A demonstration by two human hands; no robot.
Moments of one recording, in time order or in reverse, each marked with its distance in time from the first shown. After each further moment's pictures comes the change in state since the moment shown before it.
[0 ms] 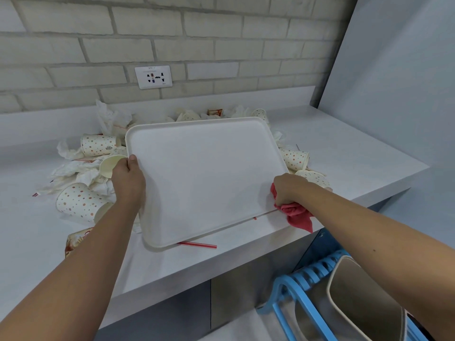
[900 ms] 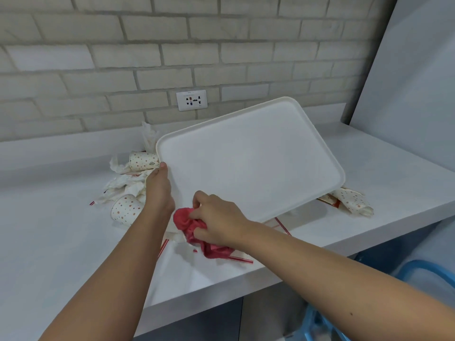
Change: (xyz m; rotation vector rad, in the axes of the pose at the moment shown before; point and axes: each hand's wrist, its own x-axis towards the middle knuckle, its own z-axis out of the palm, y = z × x) left_hand 0.007 0.023 -0.028 -0.561 -0.143 -0.262; right_hand -0.071 -0.177 -0.016 0.260 0.453 -0.800
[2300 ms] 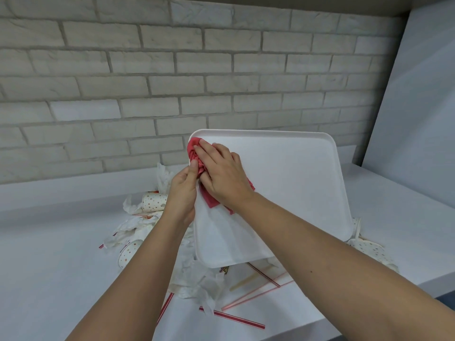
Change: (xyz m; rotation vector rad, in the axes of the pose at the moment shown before) left_hand -0.009 0.076 0.052 -0.096 -0.386 0.259; right_hand 0.108 0.039 -0.091 -0.179 0.667 -0.024
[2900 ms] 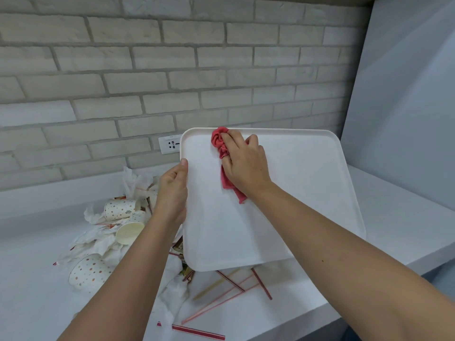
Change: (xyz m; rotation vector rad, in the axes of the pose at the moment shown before) left_hand 0.009 -0.029 0.068 0.166 0.030 0.008; right_hand -0.024 0.115 -0.040 -0.168 0.172 0.217
